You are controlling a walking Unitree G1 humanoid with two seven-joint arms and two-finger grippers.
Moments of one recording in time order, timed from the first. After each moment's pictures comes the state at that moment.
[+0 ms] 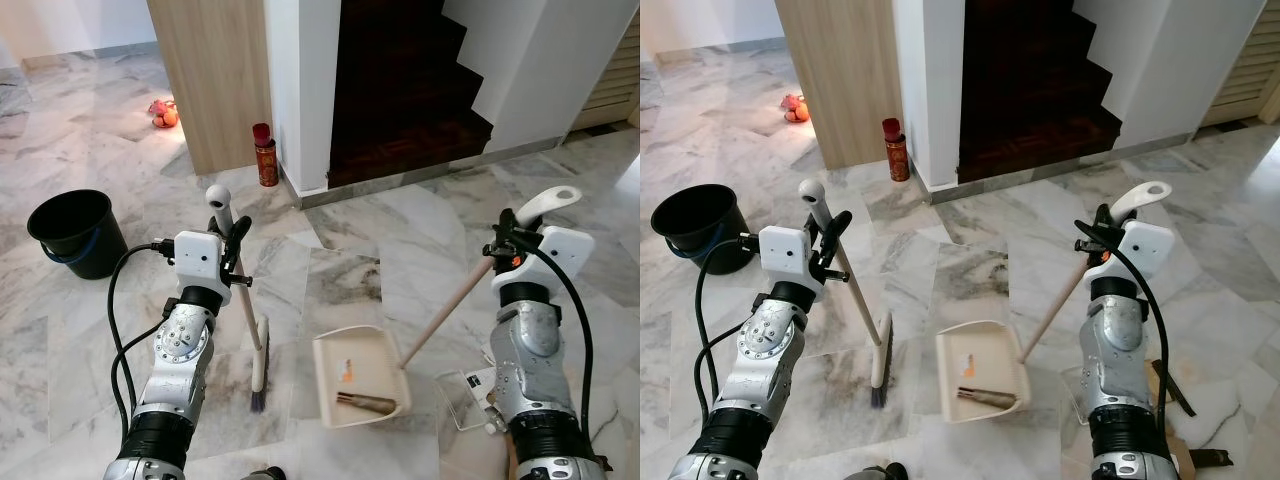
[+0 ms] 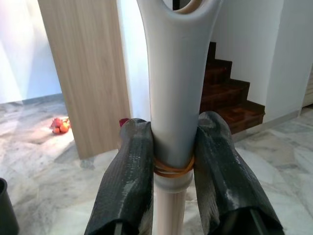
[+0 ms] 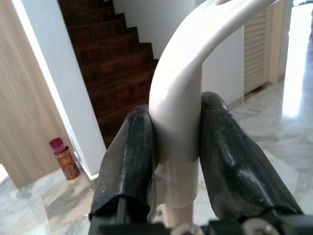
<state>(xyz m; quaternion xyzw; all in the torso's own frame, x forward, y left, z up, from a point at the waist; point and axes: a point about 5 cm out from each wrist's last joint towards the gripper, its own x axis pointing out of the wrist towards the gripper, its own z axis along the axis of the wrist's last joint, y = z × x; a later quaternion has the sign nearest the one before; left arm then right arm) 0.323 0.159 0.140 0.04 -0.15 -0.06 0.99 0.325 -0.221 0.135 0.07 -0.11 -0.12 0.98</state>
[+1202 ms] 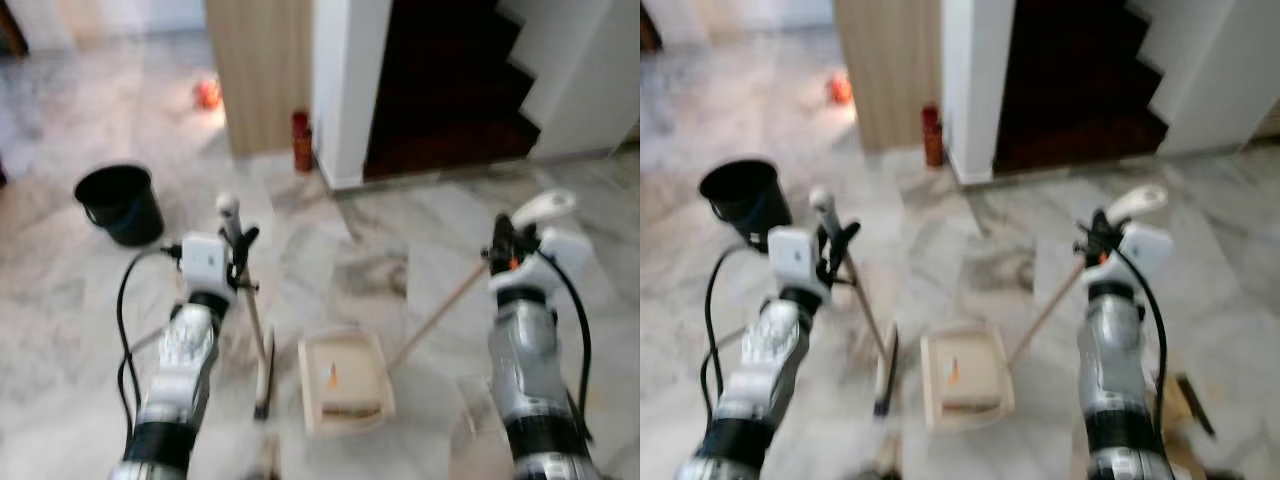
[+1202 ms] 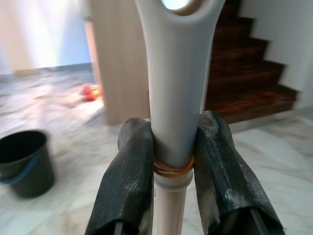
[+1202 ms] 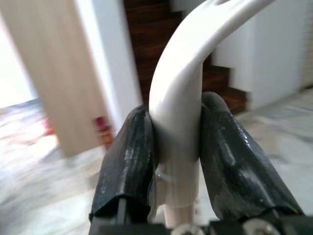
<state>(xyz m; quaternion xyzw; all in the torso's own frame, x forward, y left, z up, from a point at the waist) 0.320 0.157 0.136 0.03 -0.11 -0.07 0.99 0.327 -0.213 0.134 0.07 -0.11 -0.10 0.99</state>
